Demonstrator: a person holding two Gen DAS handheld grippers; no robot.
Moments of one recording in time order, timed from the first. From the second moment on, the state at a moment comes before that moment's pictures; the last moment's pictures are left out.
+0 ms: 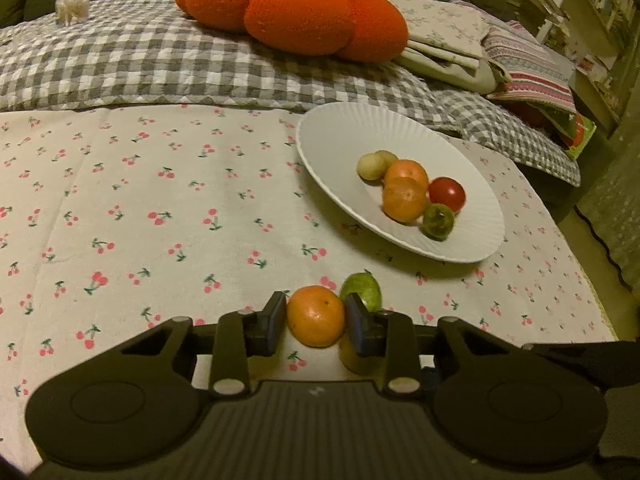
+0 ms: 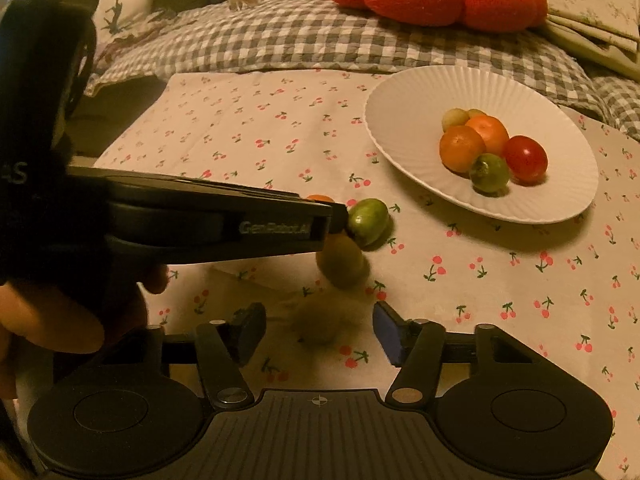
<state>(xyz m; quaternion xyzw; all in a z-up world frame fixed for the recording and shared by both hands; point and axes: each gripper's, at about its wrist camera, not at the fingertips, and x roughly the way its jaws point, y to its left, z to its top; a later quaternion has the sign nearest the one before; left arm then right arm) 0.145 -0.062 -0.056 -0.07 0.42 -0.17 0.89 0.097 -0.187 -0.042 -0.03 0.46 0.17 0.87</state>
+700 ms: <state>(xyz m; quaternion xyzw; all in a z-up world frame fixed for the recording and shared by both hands) 0.140 -0.048 -0.040 -0.08 0.42 -0.14 0.89 0.102 -0.200 -0.029 -0.01 0.45 0.16 0.88</state>
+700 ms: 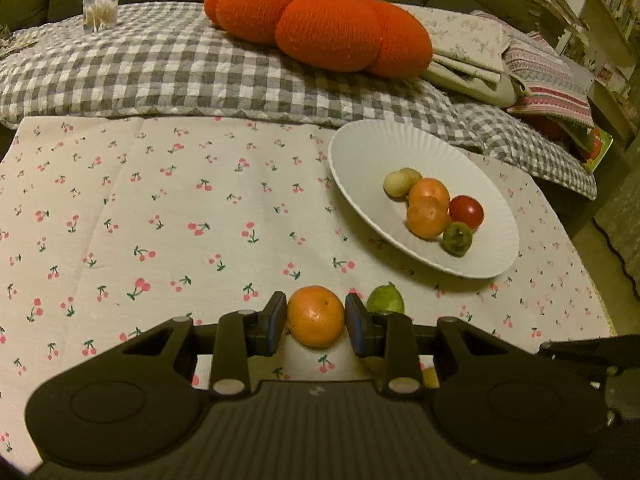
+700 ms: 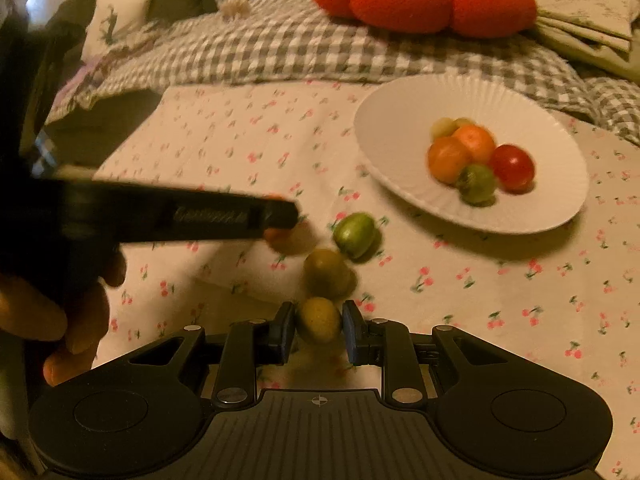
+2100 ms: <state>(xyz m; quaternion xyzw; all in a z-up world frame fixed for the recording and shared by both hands) 0.174 -0.084 -0.018 -0.10 0.36 -0.21 0.90 0.154 -0.311 0.001 0.16 0.40 0.03 0.90</state>
